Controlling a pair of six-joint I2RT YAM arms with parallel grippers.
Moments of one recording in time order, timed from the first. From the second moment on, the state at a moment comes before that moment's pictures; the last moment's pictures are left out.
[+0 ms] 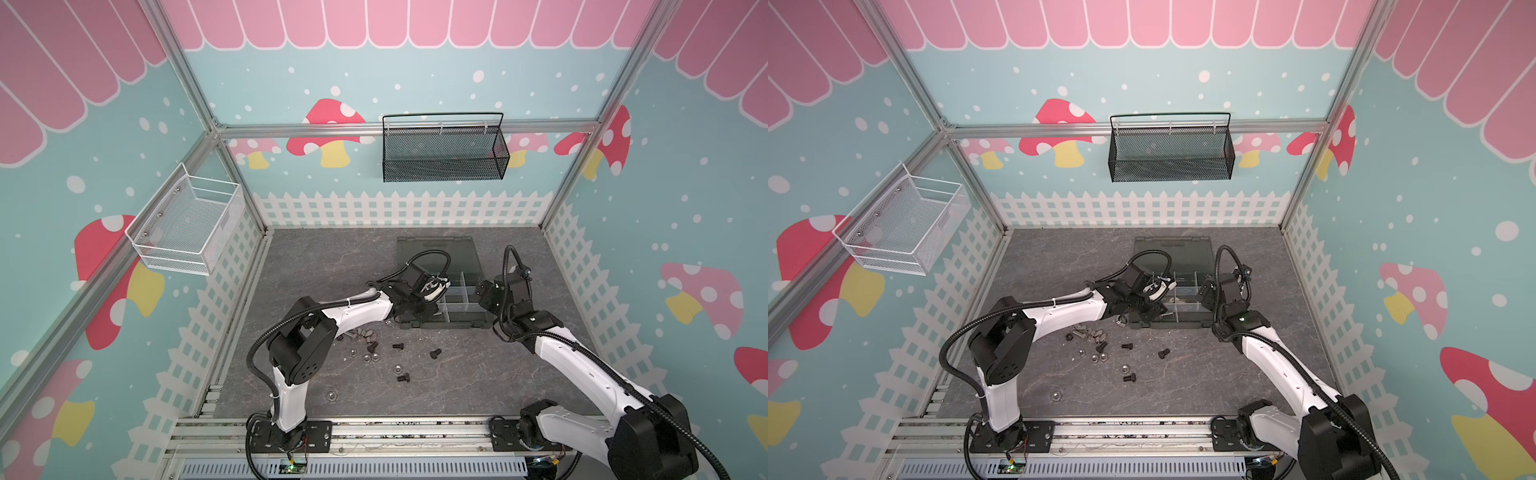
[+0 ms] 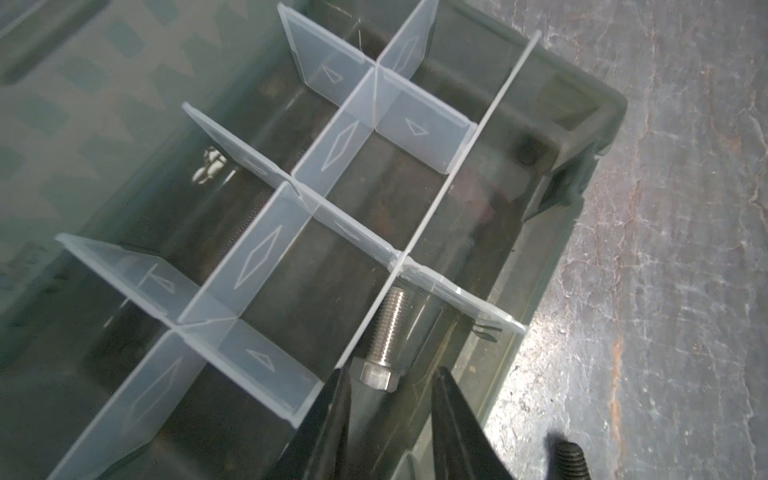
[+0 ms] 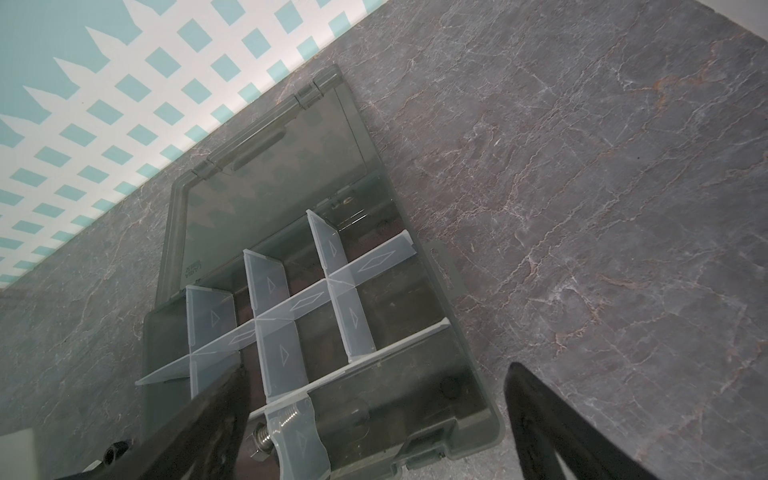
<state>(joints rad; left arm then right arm) -0.77 1.91 1.35 -0.28 0.17 0.11 0.34 1.13 0.74 -0.31 0.31 0.74</state>
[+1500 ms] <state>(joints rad) -0.25 1.51 0.84 -0.76 -0.21 -0.54 0.34 1.14 0.76 -0.31 0.27 0.66</state>
